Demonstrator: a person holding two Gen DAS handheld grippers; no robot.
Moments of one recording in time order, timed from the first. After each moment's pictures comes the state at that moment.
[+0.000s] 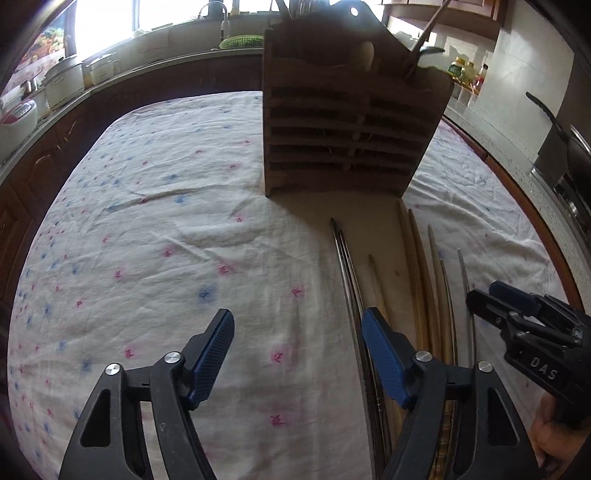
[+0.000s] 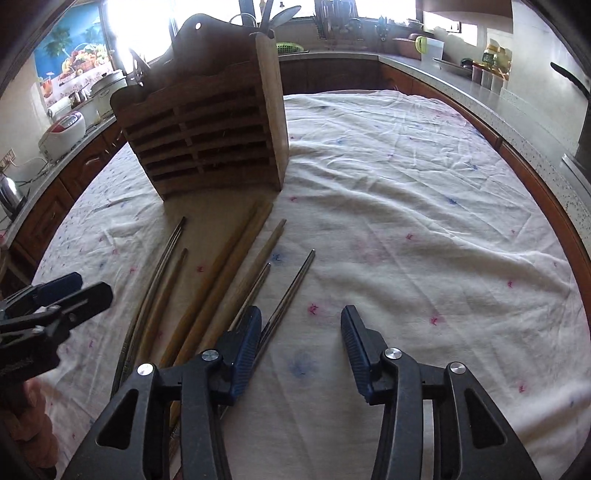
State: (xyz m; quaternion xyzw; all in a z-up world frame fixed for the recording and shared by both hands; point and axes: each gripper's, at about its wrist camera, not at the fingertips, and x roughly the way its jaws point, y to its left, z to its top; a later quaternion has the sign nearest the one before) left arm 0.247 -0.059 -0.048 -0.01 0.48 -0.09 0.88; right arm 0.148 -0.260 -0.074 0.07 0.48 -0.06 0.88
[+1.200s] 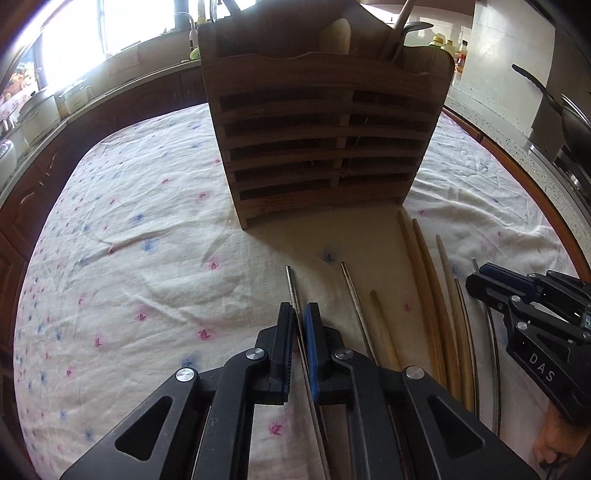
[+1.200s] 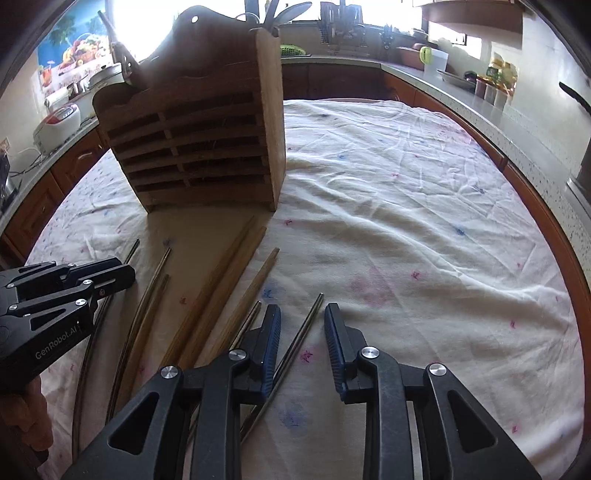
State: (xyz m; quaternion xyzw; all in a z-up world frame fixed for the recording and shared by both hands) left arm 0.283 -0.078 -0.056 0.04 0.46 -0.11 0.88; right arm 0.183 -0.249 -0.081 0.01 0.47 -0.06 0.88
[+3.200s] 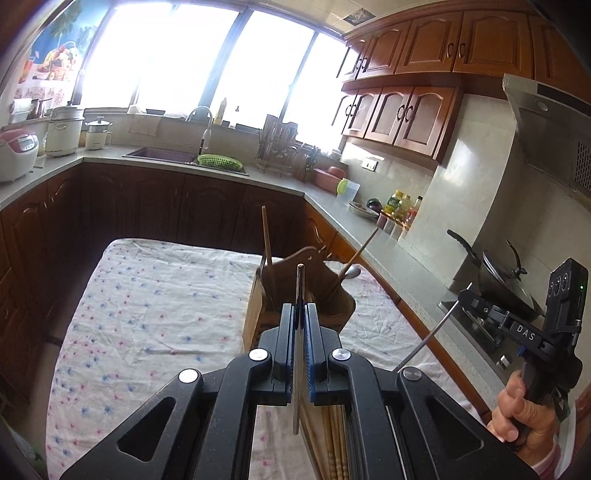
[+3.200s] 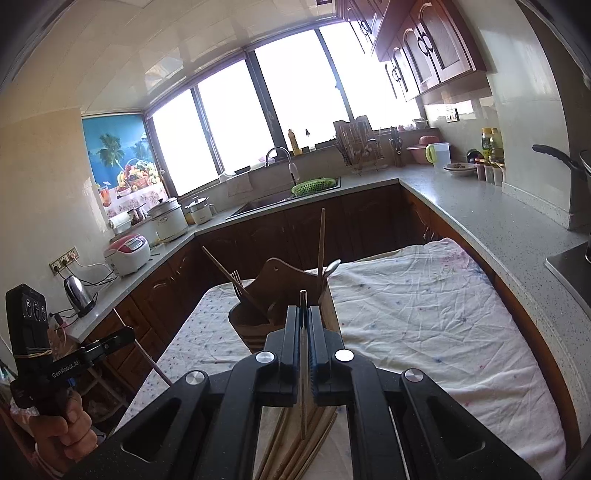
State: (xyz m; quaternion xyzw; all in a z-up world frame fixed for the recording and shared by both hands) left arm 0.171 0.042 0.124 -0.13 0.25 -0.18 0.94; right arm 0.122 -0.259 0.118 0.12 0.23 0.01 0.97
